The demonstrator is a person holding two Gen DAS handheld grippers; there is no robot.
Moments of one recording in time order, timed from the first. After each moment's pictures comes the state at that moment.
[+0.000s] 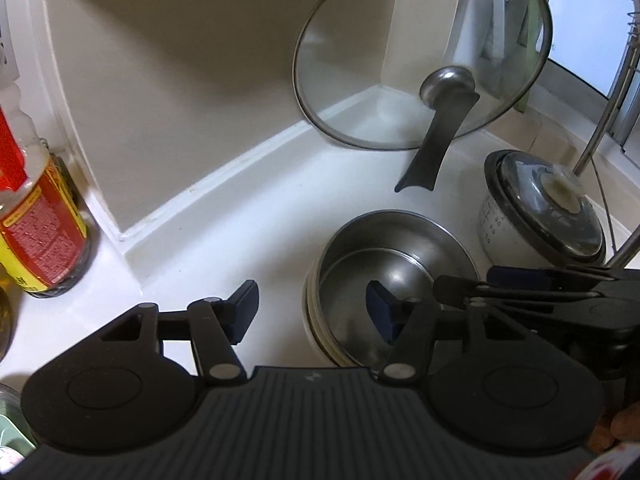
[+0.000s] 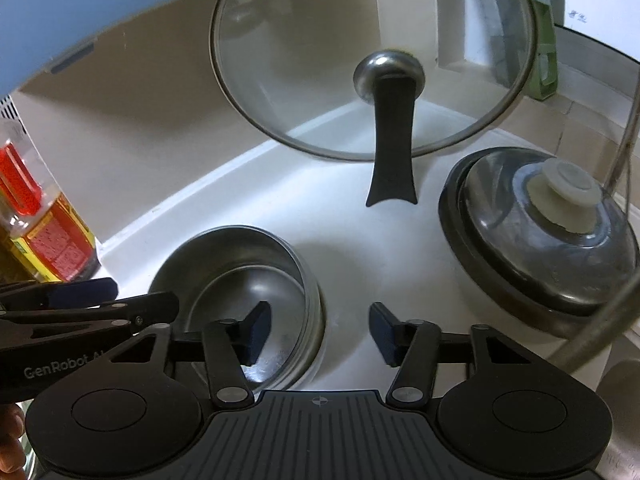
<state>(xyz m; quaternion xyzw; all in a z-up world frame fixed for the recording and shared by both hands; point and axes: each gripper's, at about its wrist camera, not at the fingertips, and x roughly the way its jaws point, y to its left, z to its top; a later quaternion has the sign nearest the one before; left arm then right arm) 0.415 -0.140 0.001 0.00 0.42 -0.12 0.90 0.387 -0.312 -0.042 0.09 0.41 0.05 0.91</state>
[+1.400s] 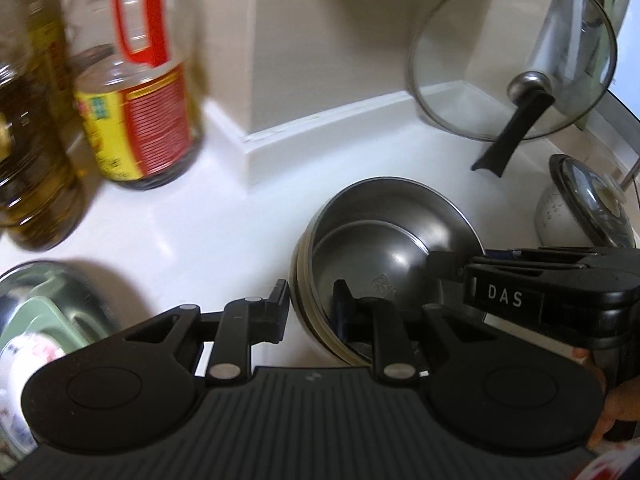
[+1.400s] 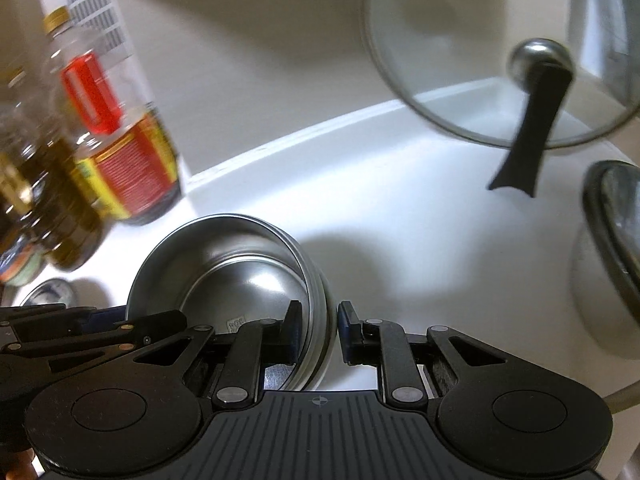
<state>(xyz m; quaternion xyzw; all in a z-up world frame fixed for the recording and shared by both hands) 0.354 -0.061 -0.012 -0.07 0.44 -0.02 0.89 0.381 -0.227 -0.052 0.04 0.43 0.17 0.89</state>
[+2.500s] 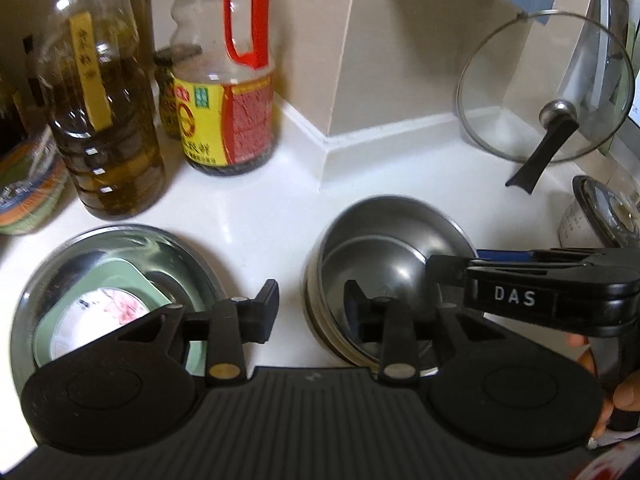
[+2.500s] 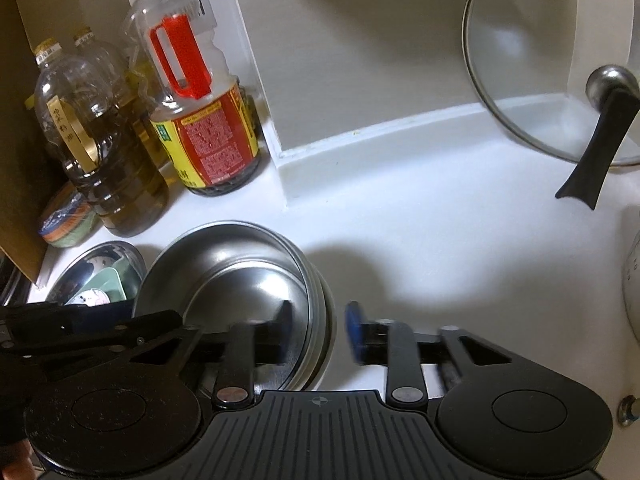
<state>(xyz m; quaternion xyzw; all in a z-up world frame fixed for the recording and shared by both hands) 0.302 -0.025 0.009 -0.08 0.42 0.04 0.90 0.353 -0.195 -0.043 0.02 0.42 0.23 0.88</state>
